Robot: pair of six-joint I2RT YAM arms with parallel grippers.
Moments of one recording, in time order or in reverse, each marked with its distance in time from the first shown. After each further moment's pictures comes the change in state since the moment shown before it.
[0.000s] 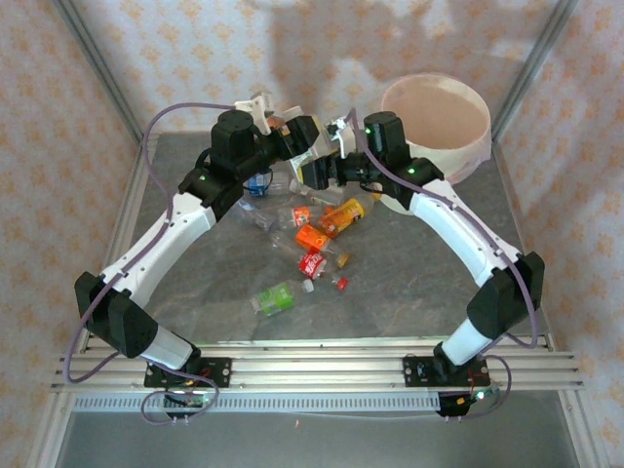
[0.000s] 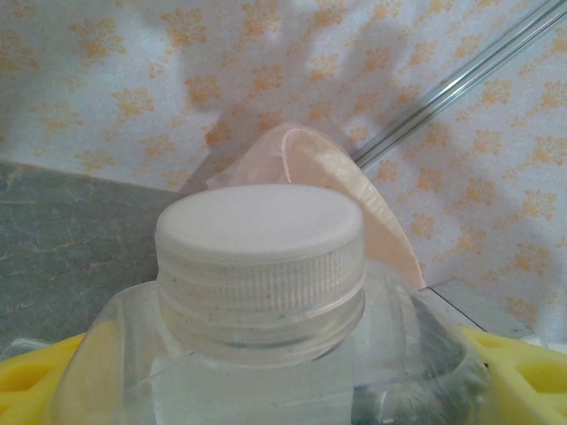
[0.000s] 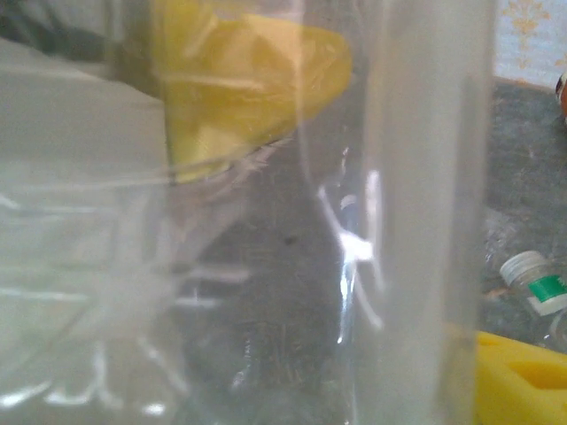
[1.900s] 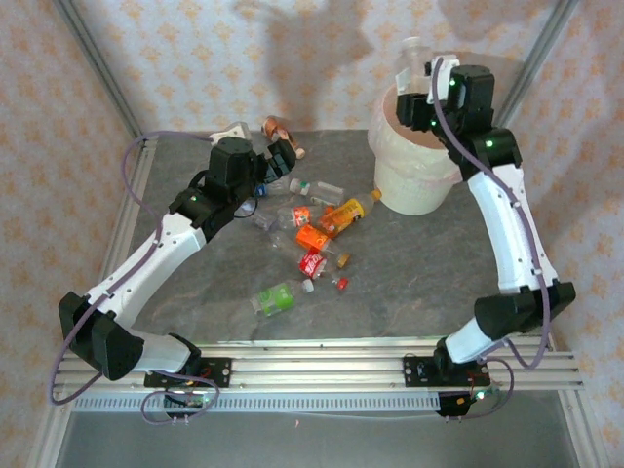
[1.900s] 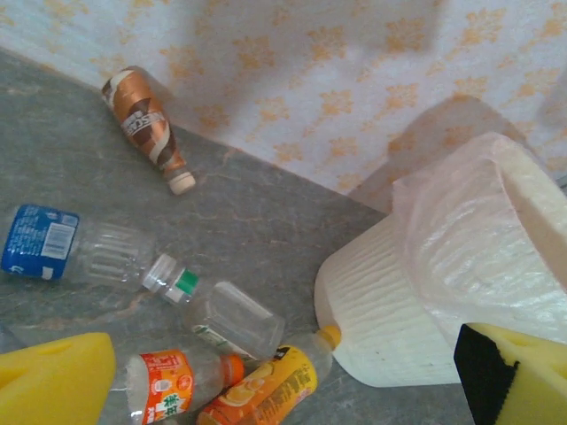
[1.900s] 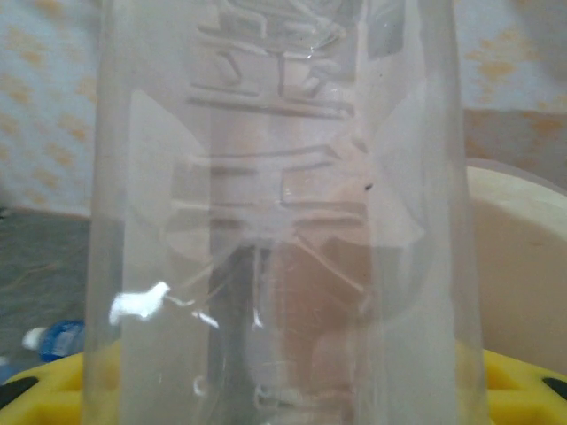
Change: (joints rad) left arm -0.018 -0.136 -0.178 -0.195 -0.368 -0.020; right arm -0.334 -0.015 0.380 -0.310 0.586 -0.148
